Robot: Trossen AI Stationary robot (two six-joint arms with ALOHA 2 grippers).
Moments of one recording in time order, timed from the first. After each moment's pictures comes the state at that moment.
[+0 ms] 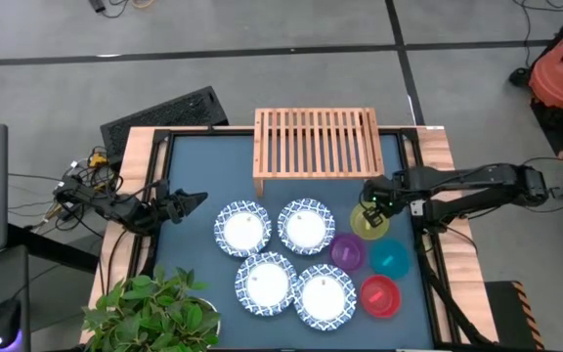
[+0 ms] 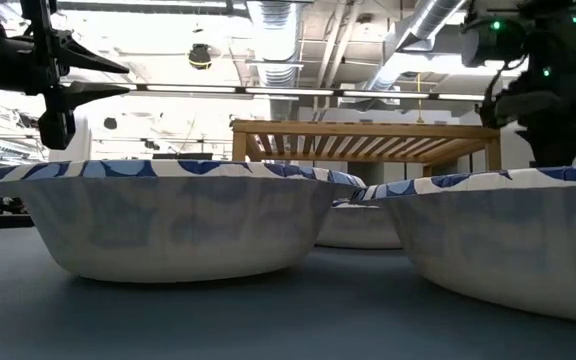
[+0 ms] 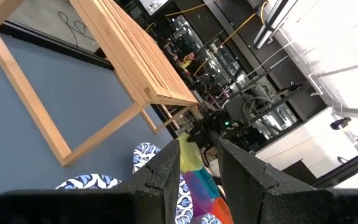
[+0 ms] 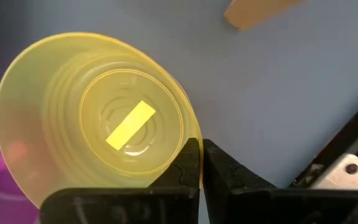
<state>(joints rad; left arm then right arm) -0.38 0.00 0.01 0.16 -0.77 -0.83 -0.11 1.06 0.72 -1.14 0.08 0.86</state>
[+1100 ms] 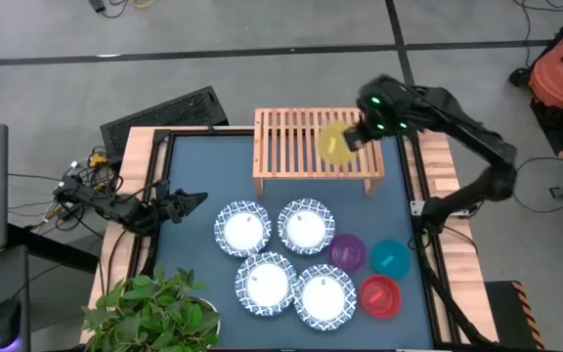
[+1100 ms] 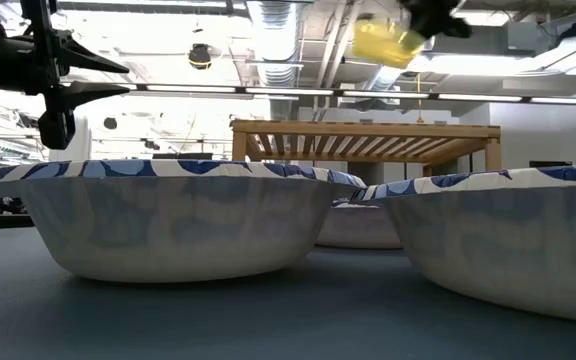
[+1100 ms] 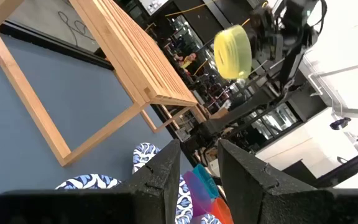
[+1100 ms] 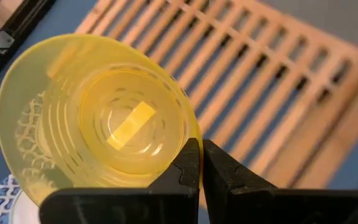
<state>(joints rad) -0.38 0.00 0.01 0.16 -0.77 -0.83 -0.49 1.42 1.76 -1.28 0.07 0.45</state>
